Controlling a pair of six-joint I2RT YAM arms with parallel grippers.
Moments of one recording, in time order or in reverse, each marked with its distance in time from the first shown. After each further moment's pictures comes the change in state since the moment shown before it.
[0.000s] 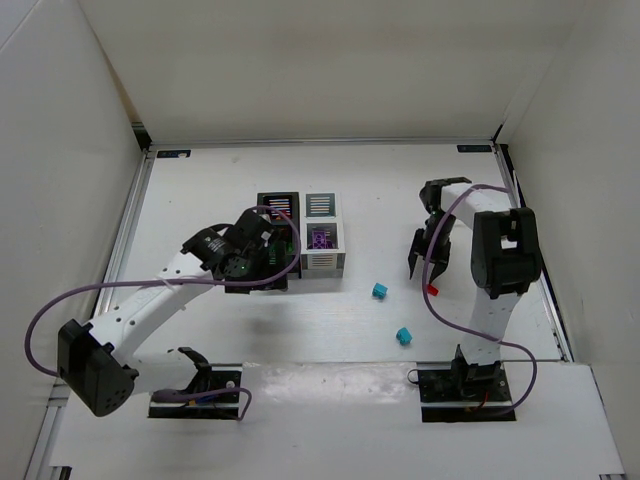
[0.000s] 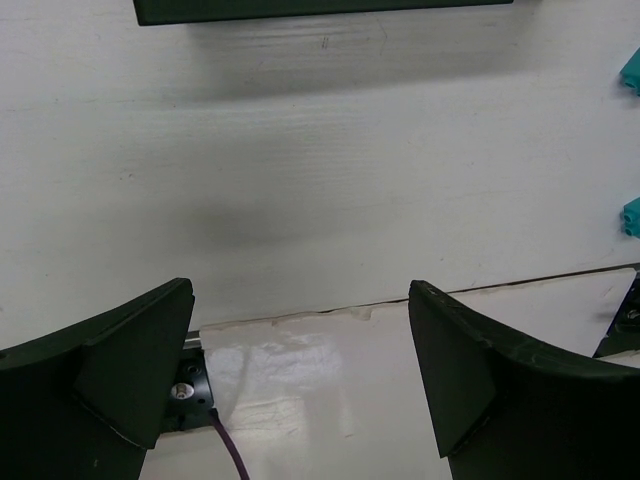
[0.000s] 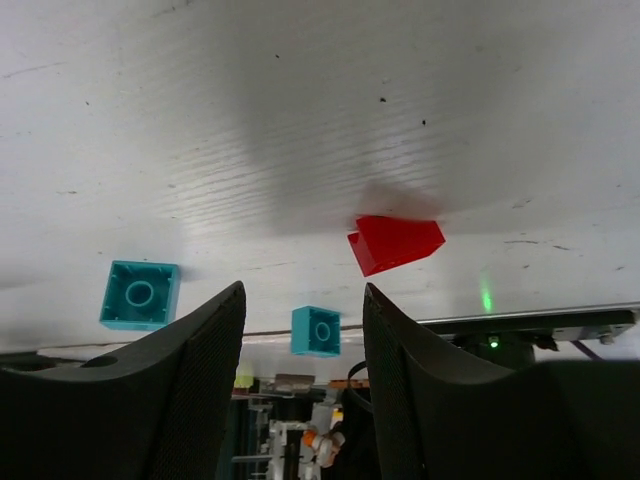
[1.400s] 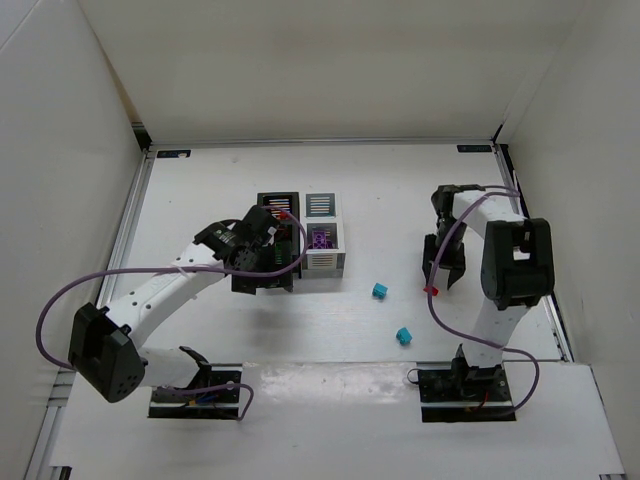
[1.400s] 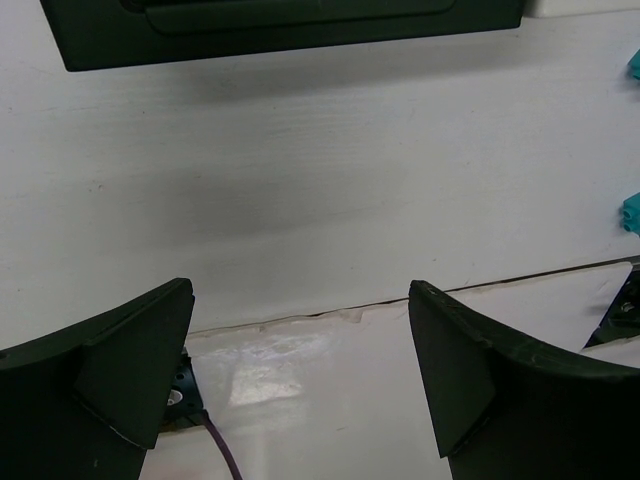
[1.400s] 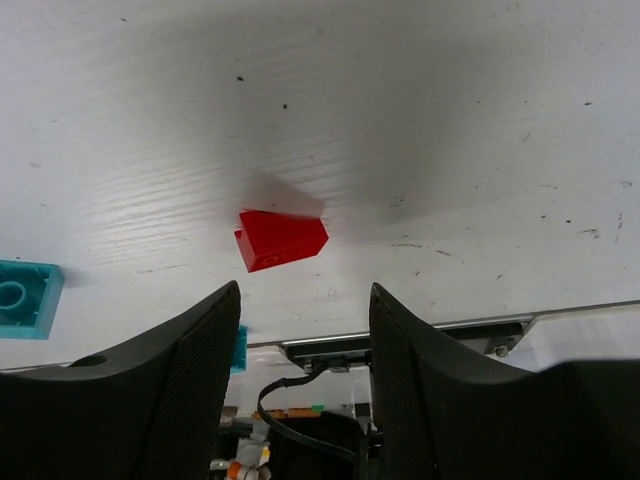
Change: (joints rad) left arm 0.027 0.091 0.000 0.042 0.079 0.023; right arm -0.045 -0.116 -0.120 0.060 0.110 -0.163
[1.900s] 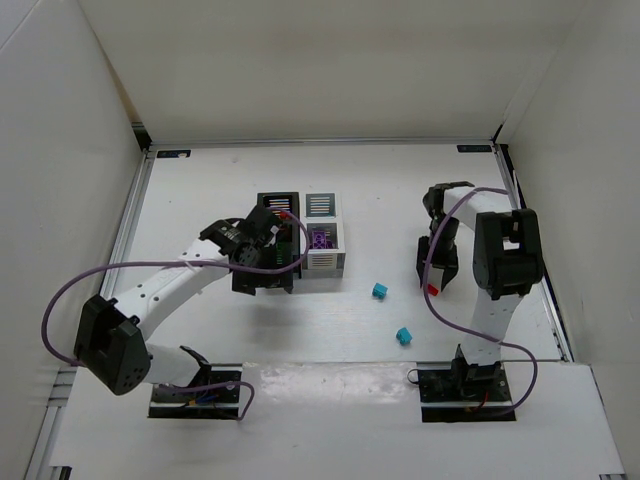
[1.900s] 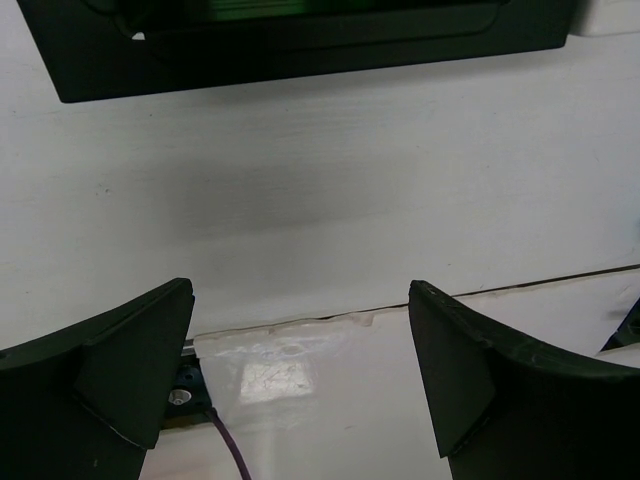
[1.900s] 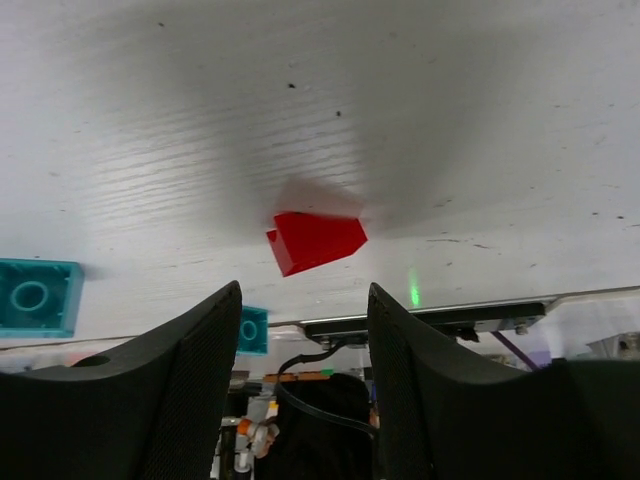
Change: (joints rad) left arm 0.013 0.045 0.001 0.001 0.006 0.021; right arm 0.027 0.103 0.068 -0.074 -0.026 0.025
